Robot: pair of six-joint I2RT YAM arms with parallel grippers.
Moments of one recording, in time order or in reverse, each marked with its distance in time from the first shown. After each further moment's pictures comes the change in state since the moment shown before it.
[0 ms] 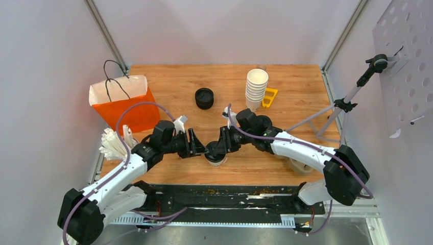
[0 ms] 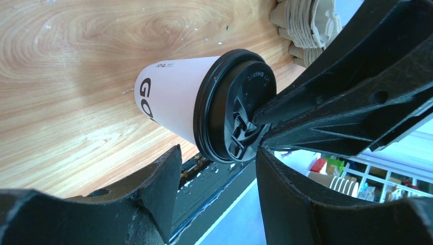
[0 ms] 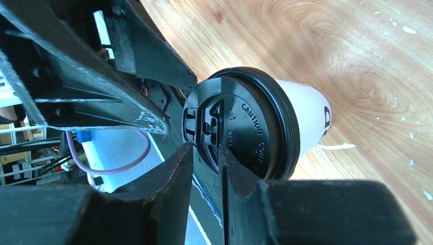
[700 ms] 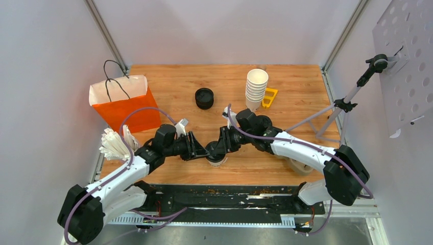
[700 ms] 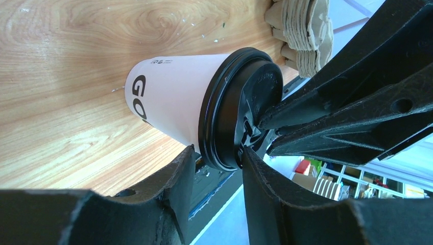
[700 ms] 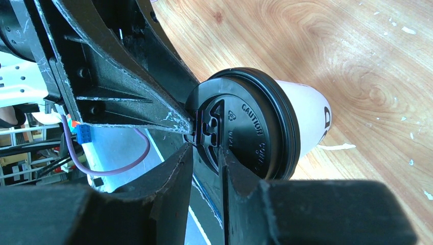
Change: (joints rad) left arm -0.025 0.017 -0.111 0.172 0.013 -0.123; right arm 0.002 0.000 0.000 0.002 0.007 0.004
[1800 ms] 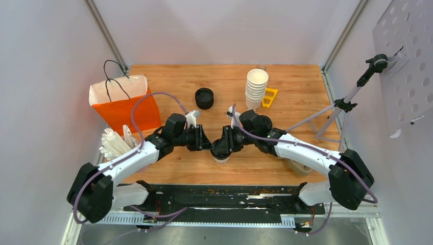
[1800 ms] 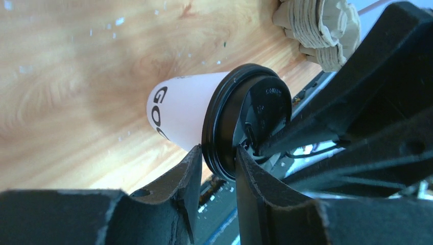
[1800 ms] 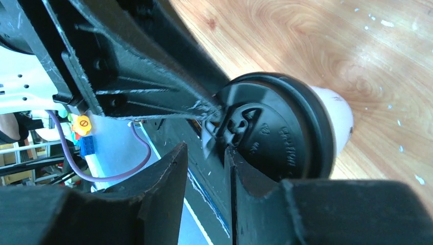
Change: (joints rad) left arm -0.039 0.188 0.132 -0.001 -0.031 0.187; right arm -0.003 -0.048 -0.061 0.060 0.027 0.049
